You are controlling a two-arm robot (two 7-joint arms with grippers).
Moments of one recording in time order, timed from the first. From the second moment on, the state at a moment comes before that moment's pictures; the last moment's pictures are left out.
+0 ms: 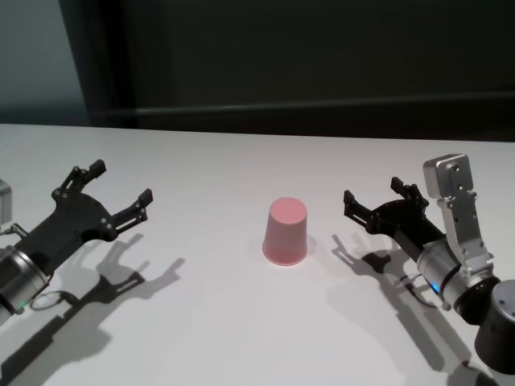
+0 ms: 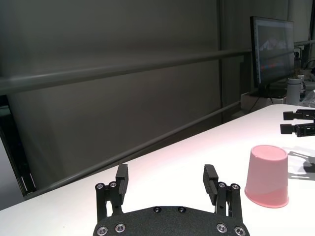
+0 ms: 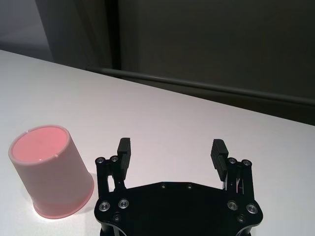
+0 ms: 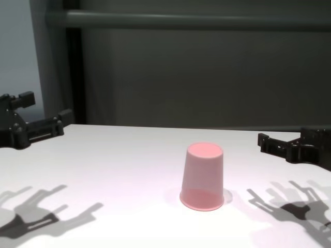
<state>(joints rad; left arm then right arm) -0.05 0.60 0.27 -1.51 -0.49 -0.24 -0.42 0.16 0.40 -0.43 -1.53 0.44 0.08 -0.02</state>
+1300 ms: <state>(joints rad) -0.05 0.60 0.27 -1.51 -0.49 -0.24 -0.42 0.16 0.40 -0.43 -1.53 0.44 0.08 -0.02</state>
